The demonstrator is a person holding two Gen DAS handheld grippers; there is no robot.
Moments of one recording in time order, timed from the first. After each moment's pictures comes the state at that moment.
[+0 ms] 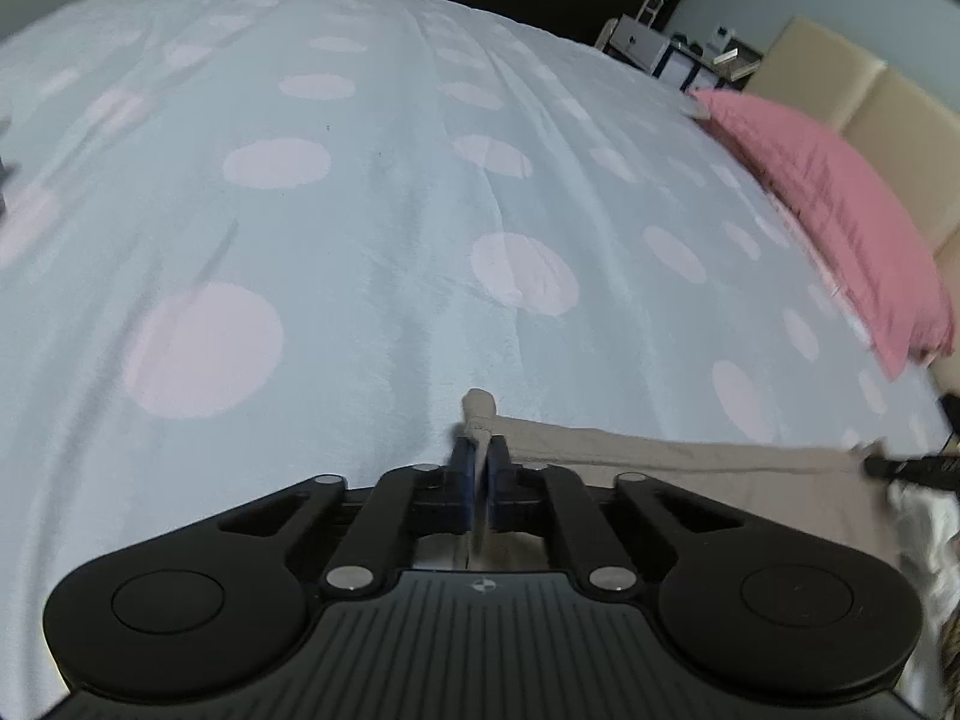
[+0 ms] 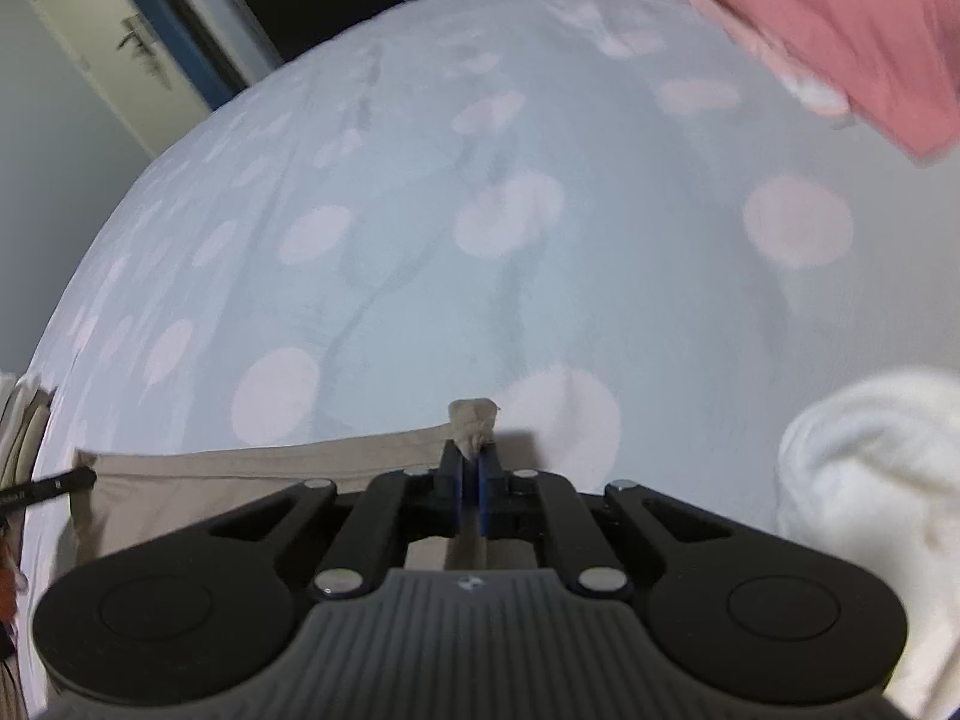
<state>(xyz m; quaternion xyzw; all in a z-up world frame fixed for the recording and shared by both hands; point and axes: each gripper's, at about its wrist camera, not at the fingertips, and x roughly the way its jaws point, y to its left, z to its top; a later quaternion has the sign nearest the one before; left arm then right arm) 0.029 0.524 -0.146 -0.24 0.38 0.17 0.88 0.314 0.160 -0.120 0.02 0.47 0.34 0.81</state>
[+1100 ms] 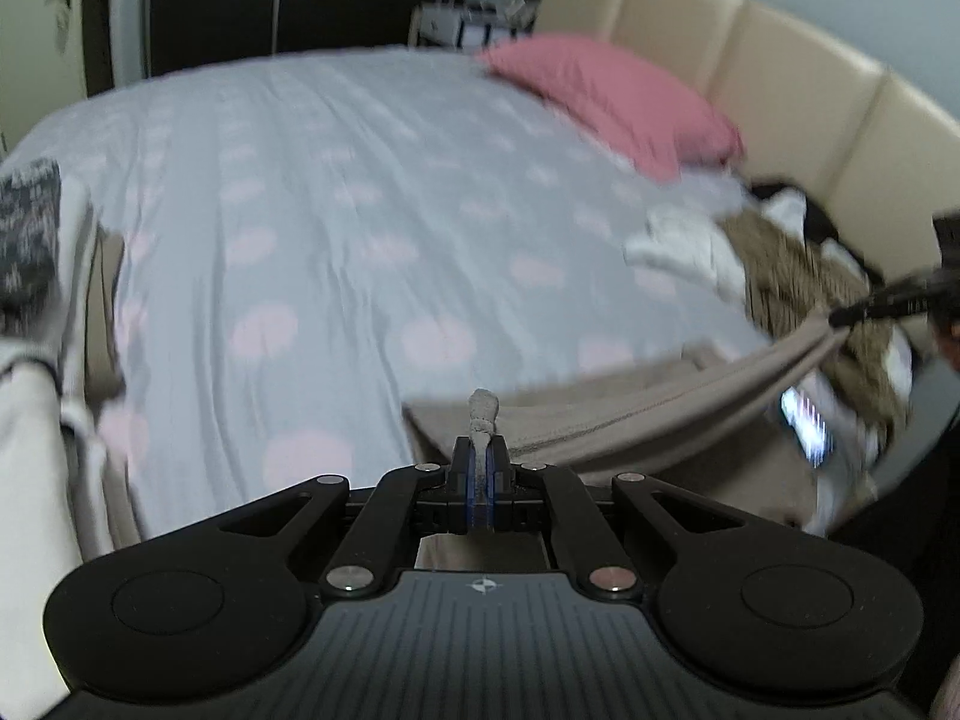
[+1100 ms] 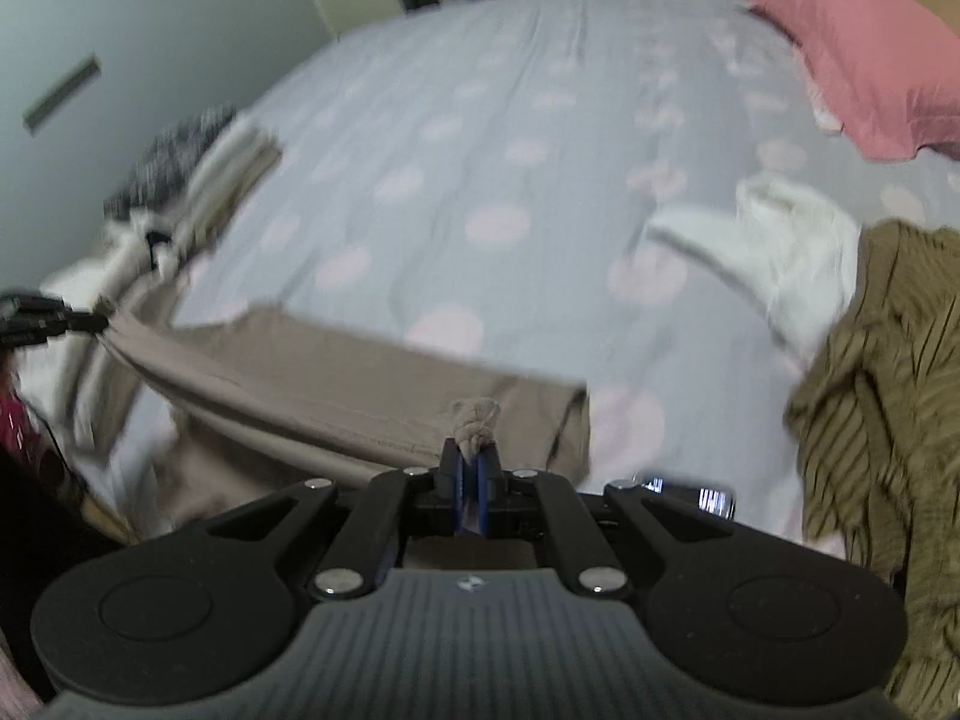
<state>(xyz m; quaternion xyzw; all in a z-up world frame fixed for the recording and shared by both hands) -0.267 0.350 0.005 -0.10 0.43 0.03 0.90 0.010 -0.047 -0.011 -0.11 0.47 0.47 0.74</state>
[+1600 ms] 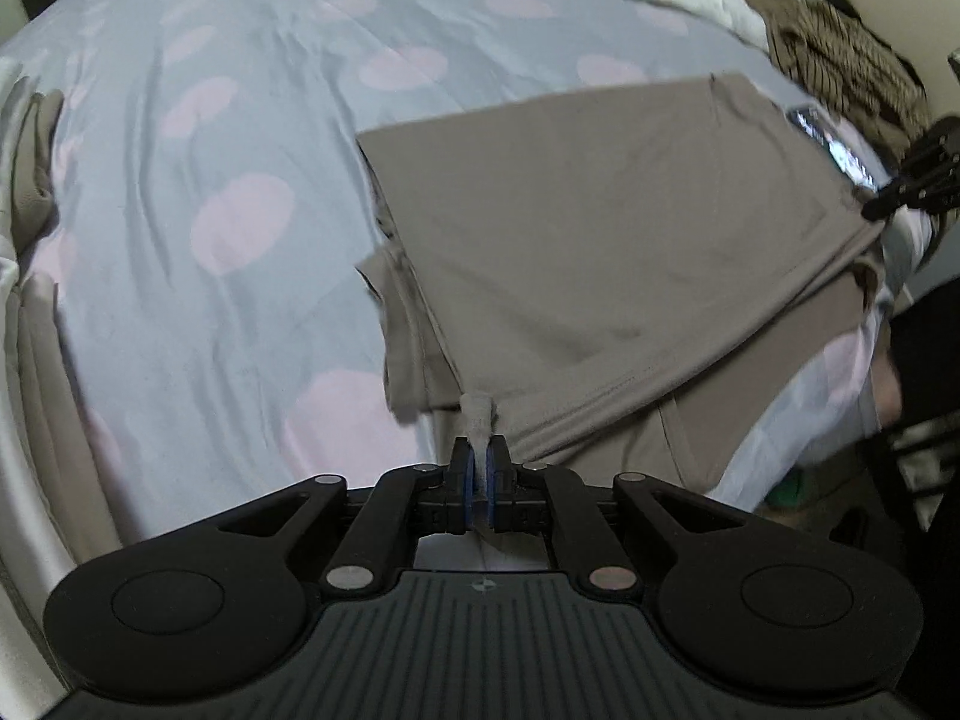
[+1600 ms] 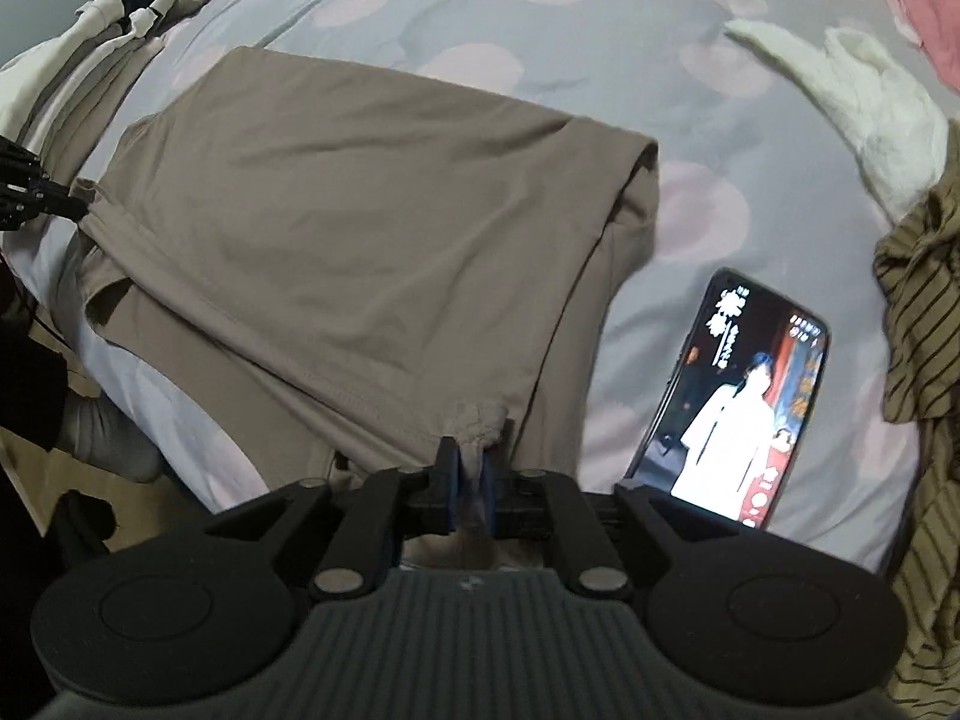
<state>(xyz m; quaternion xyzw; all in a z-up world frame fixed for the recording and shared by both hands) -0.284 0.312 -0.096 -0.04 0.58 0.01 0.82 -0.032 -0.029 -0.101 -0.25 0.53 0.45 0.67</state>
